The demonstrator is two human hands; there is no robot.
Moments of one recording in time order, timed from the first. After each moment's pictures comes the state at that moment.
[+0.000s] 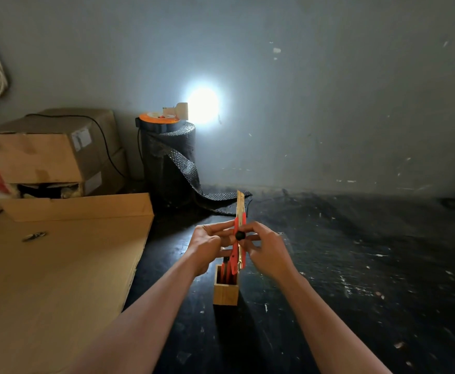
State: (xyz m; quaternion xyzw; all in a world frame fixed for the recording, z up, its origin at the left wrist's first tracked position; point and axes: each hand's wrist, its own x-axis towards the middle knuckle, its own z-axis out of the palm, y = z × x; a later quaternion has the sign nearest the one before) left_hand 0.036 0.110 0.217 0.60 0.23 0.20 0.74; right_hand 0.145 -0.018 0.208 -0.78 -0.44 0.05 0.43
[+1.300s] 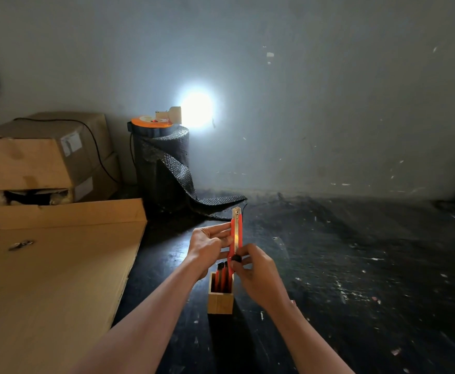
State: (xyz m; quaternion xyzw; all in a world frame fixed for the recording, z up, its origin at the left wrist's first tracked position) left_hand 0.060 0.113 0.214 0.60 0.27 0.23 0.72; right_hand 0.133 -0.024 0.176 -0.80 -0.41 0.05 0.44
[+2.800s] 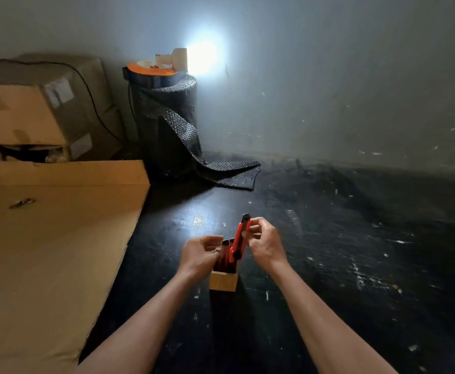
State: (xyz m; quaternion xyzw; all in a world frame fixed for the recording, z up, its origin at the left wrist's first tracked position) left_hand 0.068 0.143 0.105 0.75 0.37 0.19 0.51; right_hand 0.209 0.033 0.126 -0.78 -0.32 0.18 0.50
